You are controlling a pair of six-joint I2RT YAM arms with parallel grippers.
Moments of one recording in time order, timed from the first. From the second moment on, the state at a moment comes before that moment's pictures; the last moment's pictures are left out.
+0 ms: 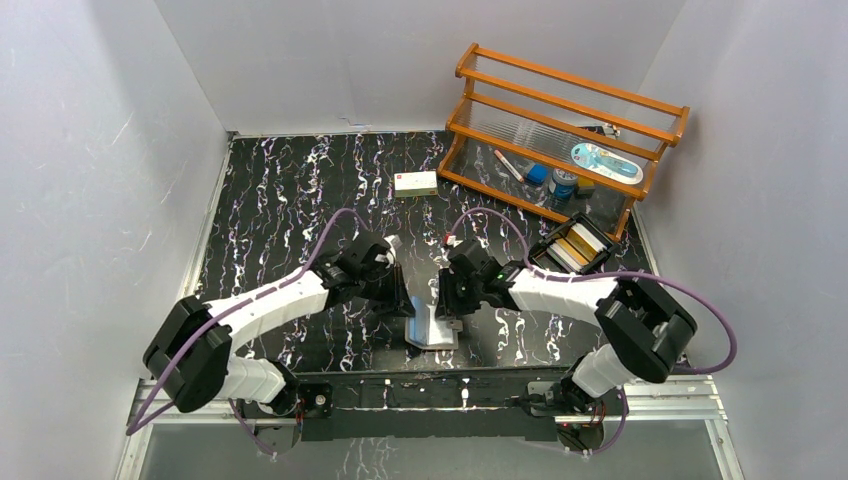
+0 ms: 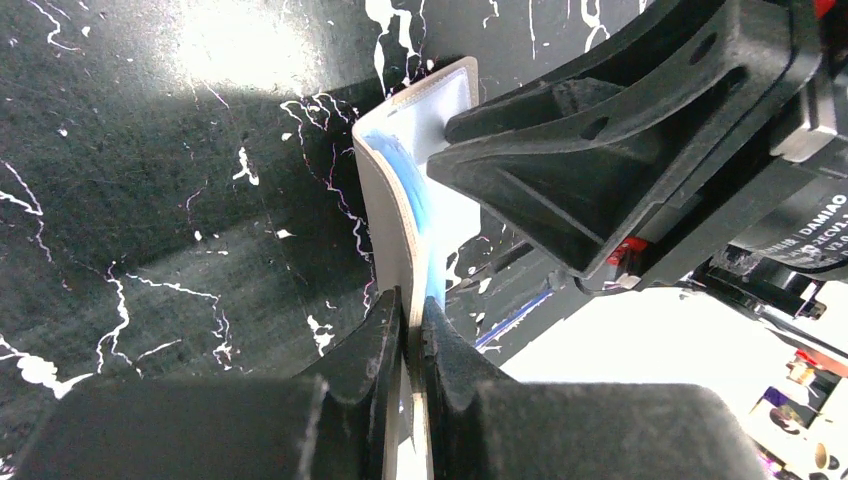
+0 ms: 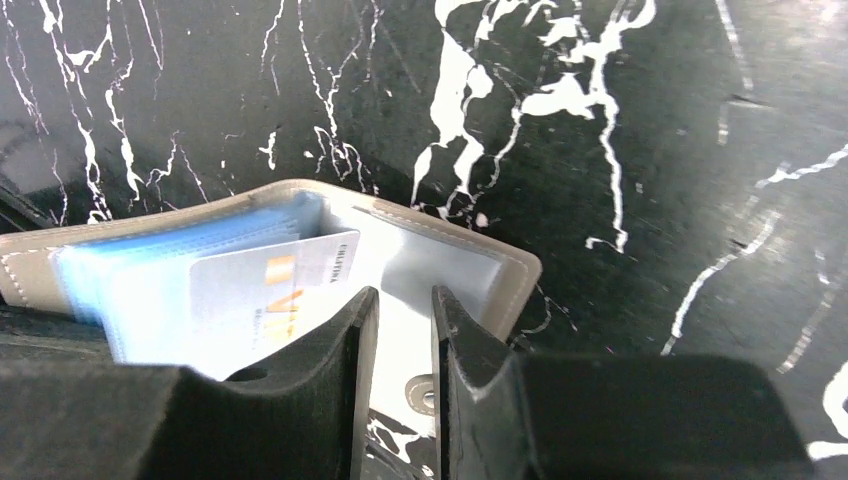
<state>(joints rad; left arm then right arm) -0.76 1.32 0.74 -0.36 0.34 -0.84 0.88 1.50 0.73 -0.20 -0.17 0.67</state>
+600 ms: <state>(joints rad) -0.80 1.46 0.85 -0.39 0.37 -0.82 0.87 1.52 0.67 -0.04 -0.22 0.72</state>
